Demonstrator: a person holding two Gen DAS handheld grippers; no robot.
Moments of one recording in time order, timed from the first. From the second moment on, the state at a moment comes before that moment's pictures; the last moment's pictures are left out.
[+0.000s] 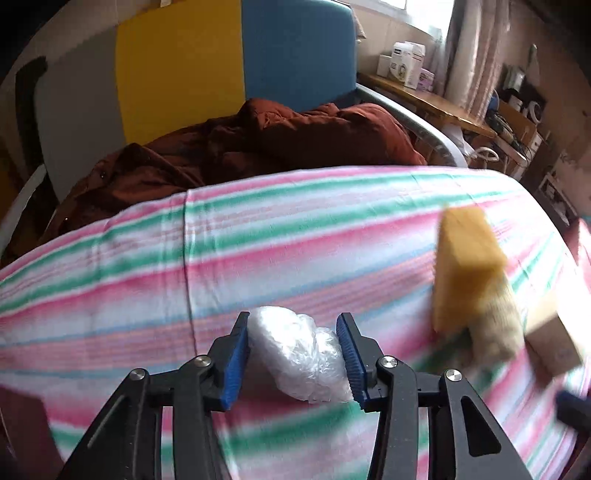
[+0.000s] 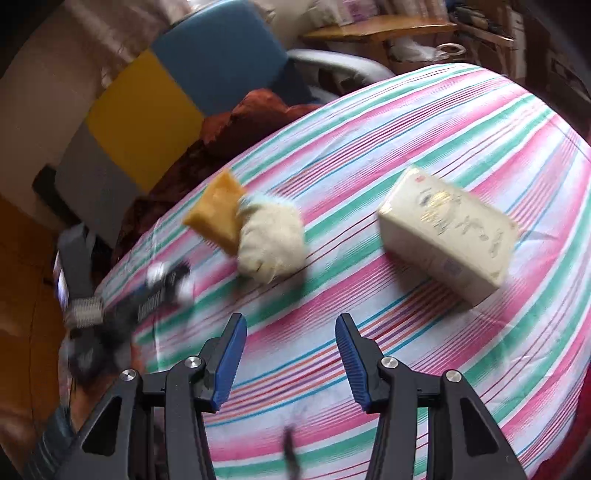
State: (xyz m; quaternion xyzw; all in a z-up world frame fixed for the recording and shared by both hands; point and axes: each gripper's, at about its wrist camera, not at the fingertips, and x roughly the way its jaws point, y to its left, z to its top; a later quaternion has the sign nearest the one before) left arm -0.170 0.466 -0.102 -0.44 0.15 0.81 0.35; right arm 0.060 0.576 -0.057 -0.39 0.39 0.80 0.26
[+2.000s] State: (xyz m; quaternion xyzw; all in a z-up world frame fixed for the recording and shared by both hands) left arm 0.000 0.377 -0.118 -0.38 0.18 0.81 0.42; right arm 0.088 0.615 -0.060 -0.35 0.39 0.76 0.38
